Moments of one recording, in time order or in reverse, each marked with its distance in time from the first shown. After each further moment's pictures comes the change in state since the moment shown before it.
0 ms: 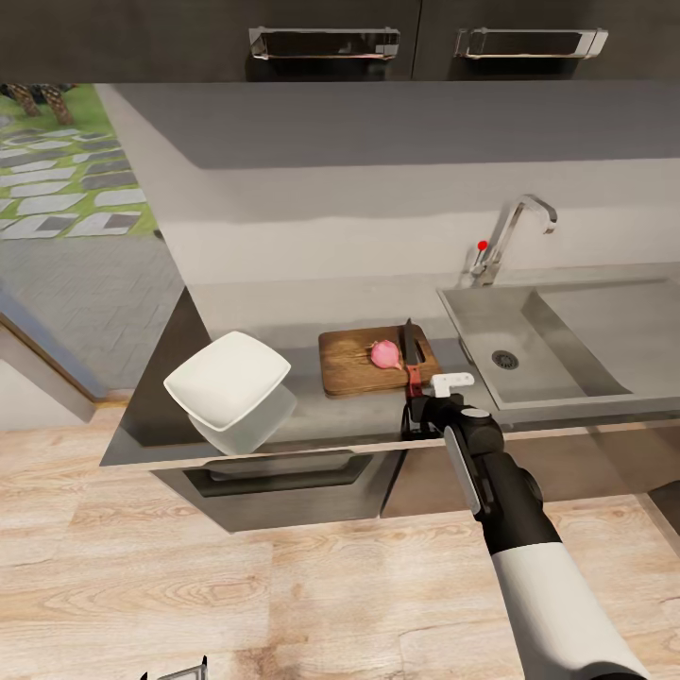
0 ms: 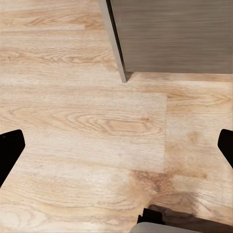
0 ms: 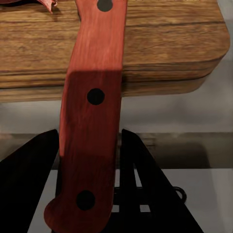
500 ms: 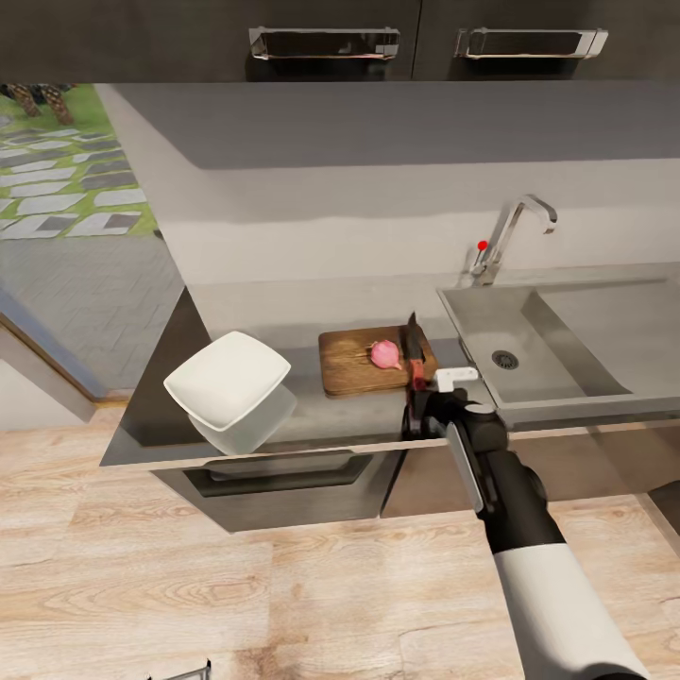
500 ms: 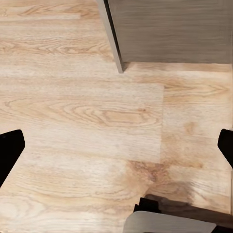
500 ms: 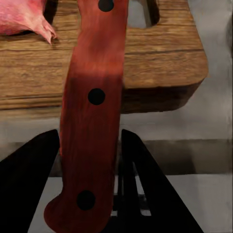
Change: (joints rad) left arm 0.000 -0.010 -0.001 0.000 -0.002 0.039 0.000; right arm 0.000 0.000 -0.004 -0.046 0.003 0.017 -0.008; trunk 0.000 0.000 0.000
